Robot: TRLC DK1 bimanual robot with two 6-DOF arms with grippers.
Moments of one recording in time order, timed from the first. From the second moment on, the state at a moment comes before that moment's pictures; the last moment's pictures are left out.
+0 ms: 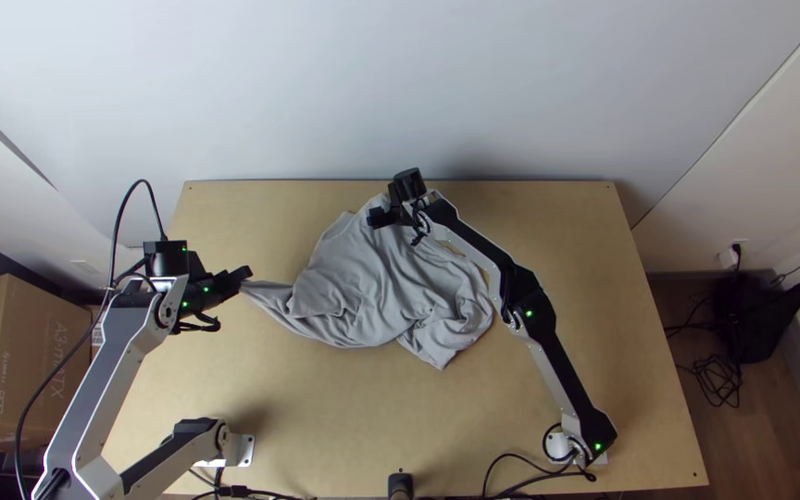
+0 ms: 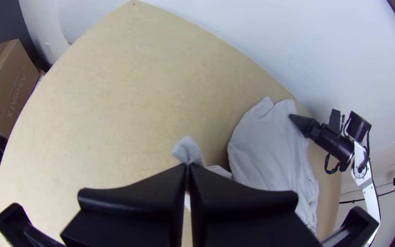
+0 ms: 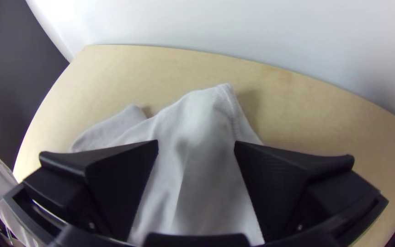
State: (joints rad) left arm 0.05 1.08 0.94 -0.71 0.09 -0.47; right arm 0.61 2.58 2.30 -0.38 -0.12 0.24
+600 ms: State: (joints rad) left arm 0.24 1.06 1.01 -0.71 0.12 -0.33; right arm 0.61 1.96 1.62 -0.09 -0.04 0.29
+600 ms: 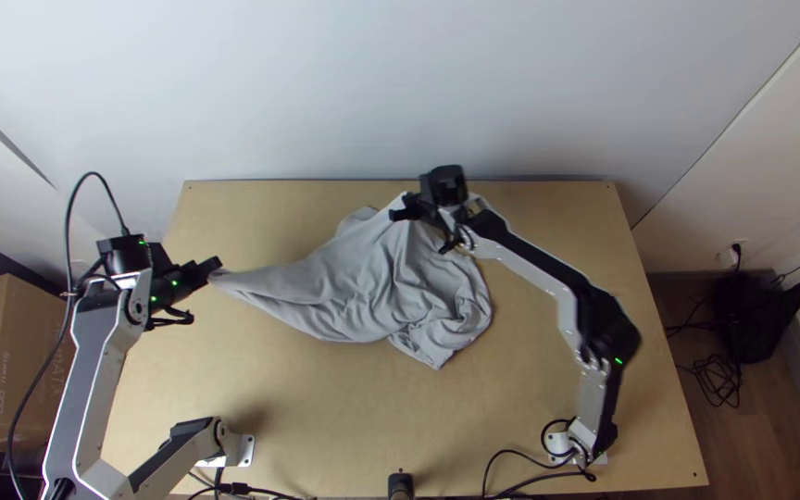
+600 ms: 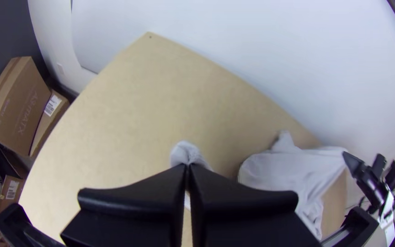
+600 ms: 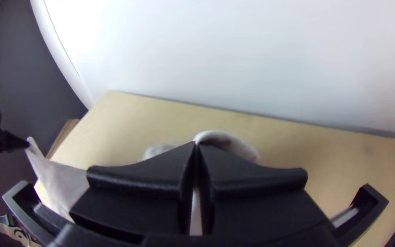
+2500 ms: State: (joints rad) left arm 0.05 0.56 1.26 -0.82 0.06 -0.26; right arm 0.19 0.54 1.25 -0.51 -0.09 0.30
